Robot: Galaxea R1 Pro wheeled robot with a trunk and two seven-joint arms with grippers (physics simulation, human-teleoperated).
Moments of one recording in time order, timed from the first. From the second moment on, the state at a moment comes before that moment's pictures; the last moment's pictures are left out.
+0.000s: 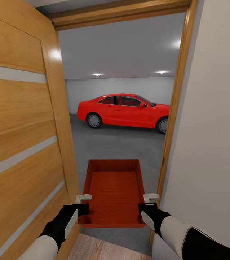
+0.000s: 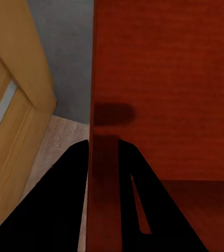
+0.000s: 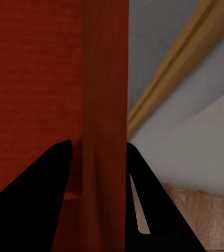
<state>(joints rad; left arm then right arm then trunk) -0.58 -0.08 0.01 -0.60 0.06 0.45 0.05 -0.83 0.13 0.91 -0.06 -0.85 0.12 -0.33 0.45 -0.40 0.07</state>
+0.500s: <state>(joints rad) -0.58 -0.08 0.01 -0.60 0.05 0.45 0.05 -0.83 0.13 0.92 -0.06 -0.86 0.12 -0.33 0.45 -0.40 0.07</state>
